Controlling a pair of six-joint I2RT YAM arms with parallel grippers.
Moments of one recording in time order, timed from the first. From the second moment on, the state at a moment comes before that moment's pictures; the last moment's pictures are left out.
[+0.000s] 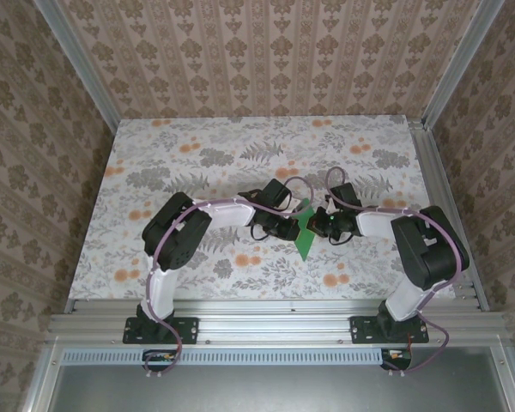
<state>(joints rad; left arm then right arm) -0.84 2.04 1.26 -0.30 0.45 -0.32 0.28 1.68 0.72 -0.07 -0.42 0.77</state>
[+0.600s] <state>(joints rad) -0.84 2.04 1.26 -0.30 0.45 -0.32 0.17 1.65 0.73 -0.13 -0.39 0.70</state>
